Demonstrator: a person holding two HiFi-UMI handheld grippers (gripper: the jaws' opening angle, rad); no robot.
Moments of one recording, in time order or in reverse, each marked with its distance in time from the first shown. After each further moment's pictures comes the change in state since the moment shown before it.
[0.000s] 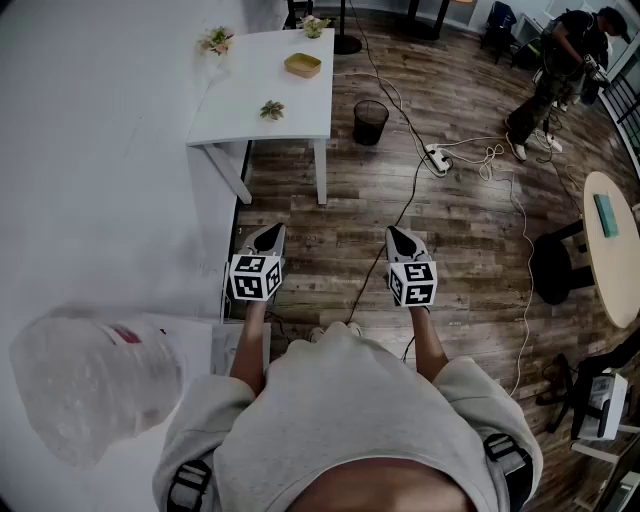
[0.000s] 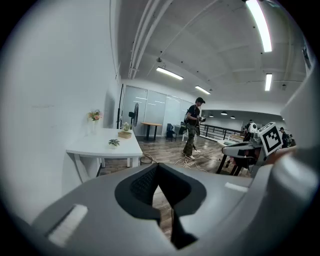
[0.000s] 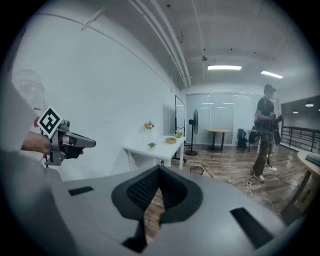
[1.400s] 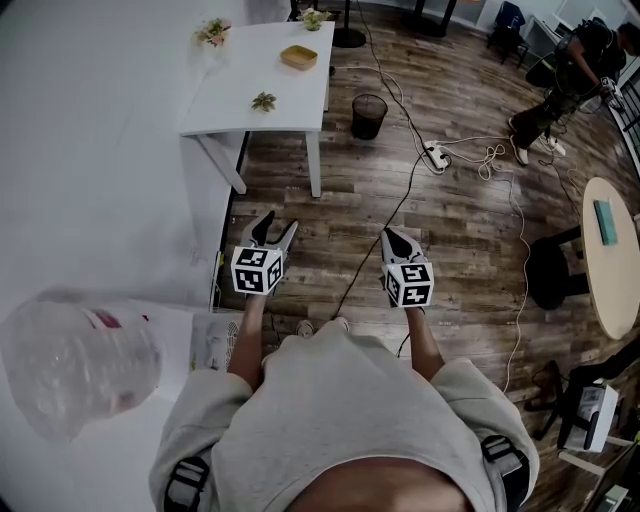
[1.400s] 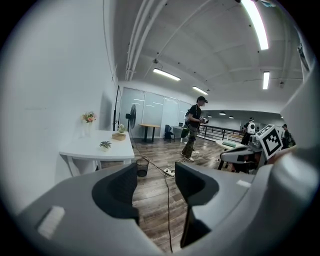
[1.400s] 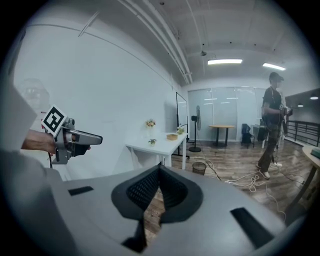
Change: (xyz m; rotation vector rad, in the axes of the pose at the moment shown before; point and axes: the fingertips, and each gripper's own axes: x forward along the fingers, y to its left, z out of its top) left arm 0.026 -0.058 0.006 0.021 -0.024 -0.009; right arm -0.020 -0.037 -0.025 0.027 0.026 0.062
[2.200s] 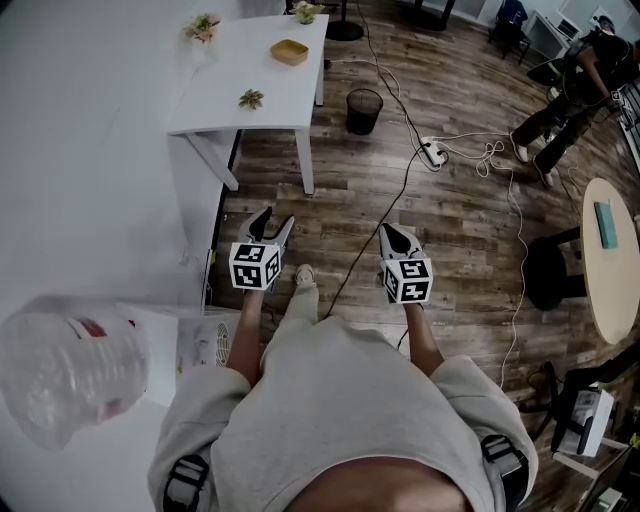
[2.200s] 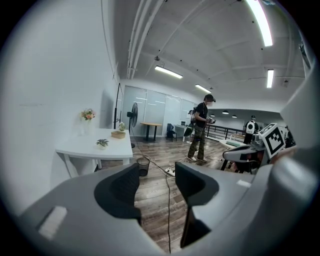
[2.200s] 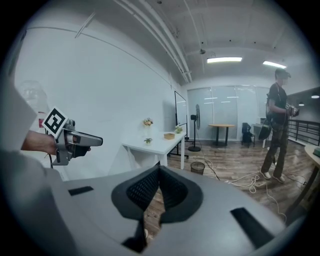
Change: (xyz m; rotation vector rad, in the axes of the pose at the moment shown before) left arm 0.049 -0.009 -0.004 -0.013 0.017 0.027; right arm 0.019 -0.046 -0.006 0.001 0.008 0.009
